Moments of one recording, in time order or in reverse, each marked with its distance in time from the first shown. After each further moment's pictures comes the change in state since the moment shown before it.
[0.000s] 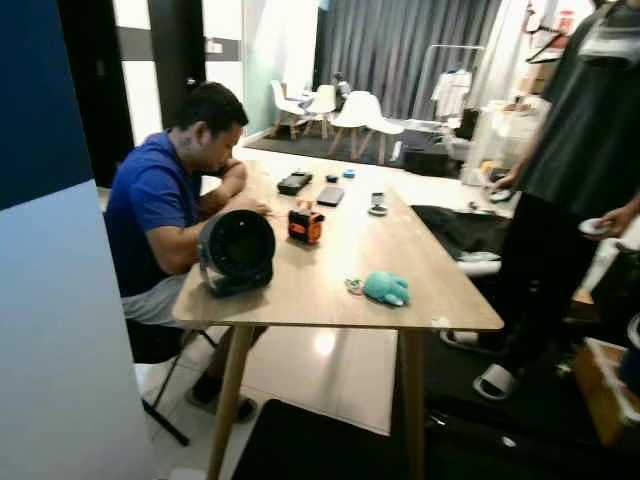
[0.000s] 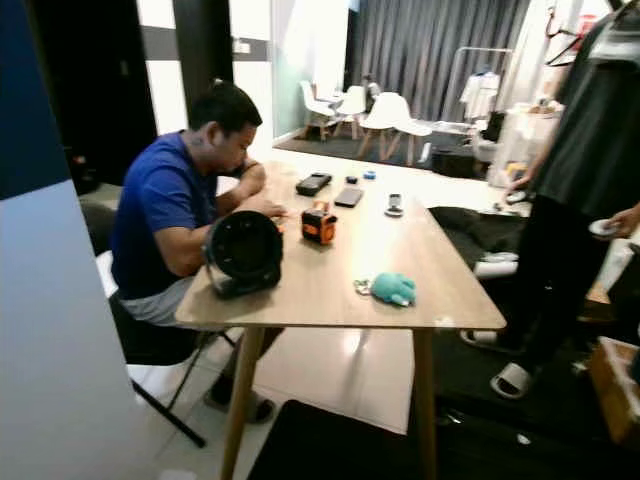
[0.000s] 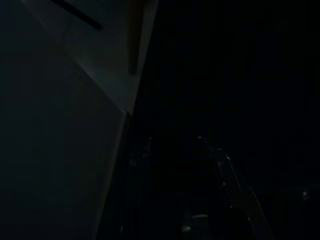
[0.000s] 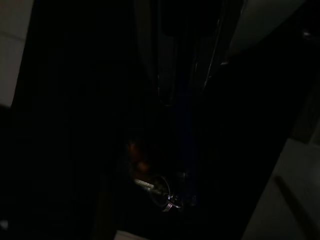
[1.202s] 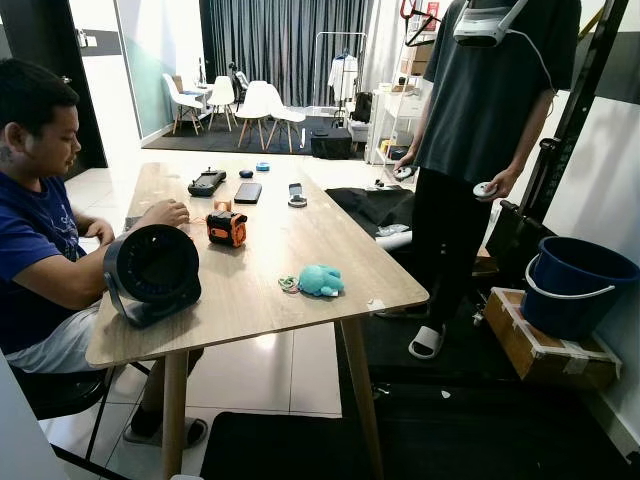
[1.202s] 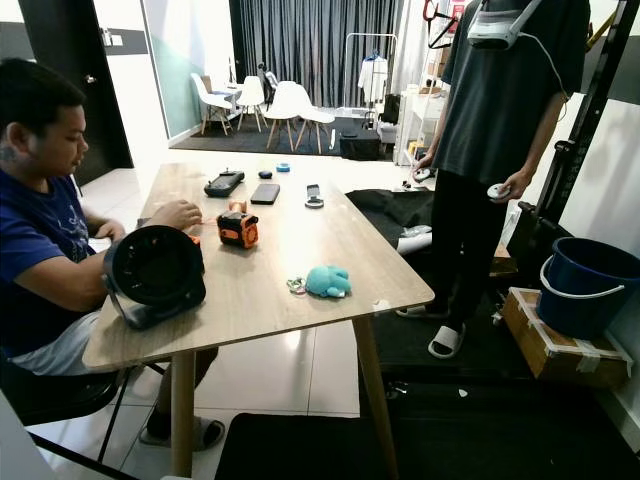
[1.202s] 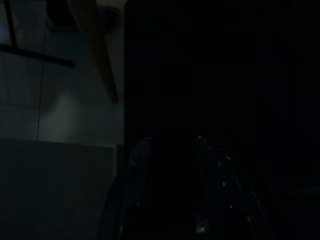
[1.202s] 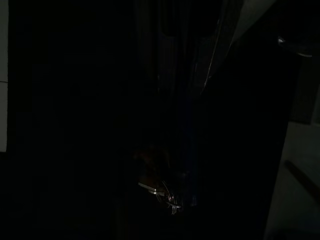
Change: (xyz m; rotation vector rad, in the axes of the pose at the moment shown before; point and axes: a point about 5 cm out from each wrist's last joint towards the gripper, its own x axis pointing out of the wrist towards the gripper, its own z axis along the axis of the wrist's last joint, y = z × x) left arm 0.002 -0.003 0.007 0.001 -0.034 -0.001; right arm 0.000 0.002 -0.001 -0.007 0.002 0.009
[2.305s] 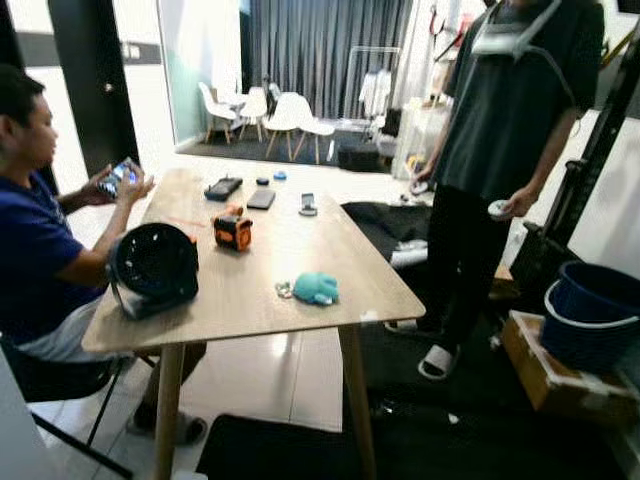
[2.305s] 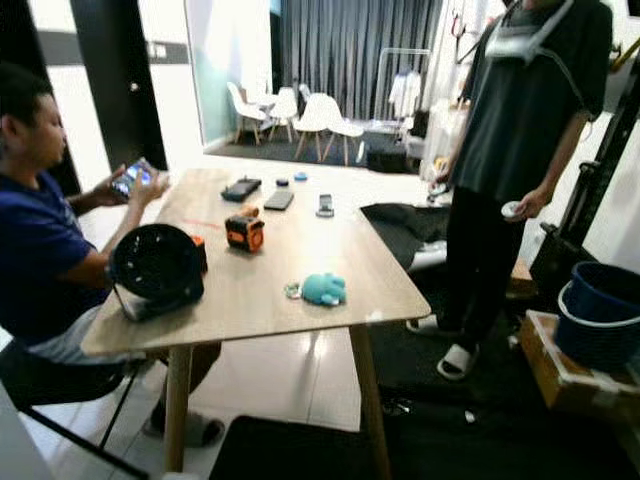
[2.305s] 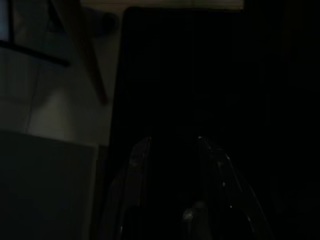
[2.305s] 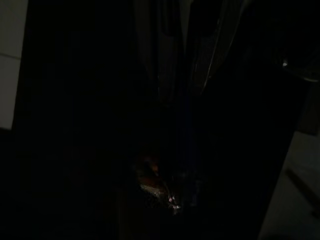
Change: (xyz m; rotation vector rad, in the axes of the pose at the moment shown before) left arm 0.000 -0.005 0.001 0.014 -0.012 -0.033; right arm -0.004 -0.001 -0.007 0.000 0.007 -0.009
